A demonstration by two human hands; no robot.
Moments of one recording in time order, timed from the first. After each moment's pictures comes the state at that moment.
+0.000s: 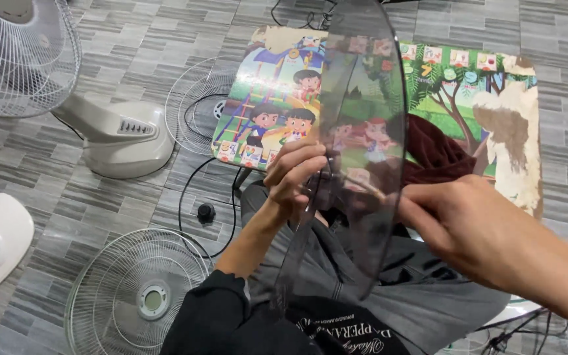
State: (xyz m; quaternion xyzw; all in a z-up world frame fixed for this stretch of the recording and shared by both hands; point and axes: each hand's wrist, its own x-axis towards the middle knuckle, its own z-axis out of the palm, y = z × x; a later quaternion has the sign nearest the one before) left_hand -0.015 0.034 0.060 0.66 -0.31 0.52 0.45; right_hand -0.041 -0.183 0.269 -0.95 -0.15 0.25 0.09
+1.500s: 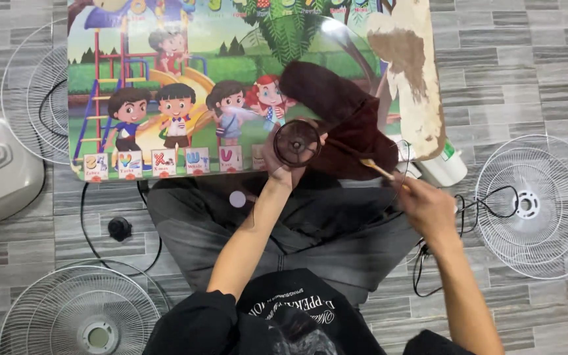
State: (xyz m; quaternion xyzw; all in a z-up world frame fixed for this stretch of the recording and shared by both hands) left_hand 0.054 -0.132 -0.066 0.05 -0.12 -0.12 0.98; right_hand -0.067 -0.417 -0.039 -0.99 -0.03 -0.12 0.08
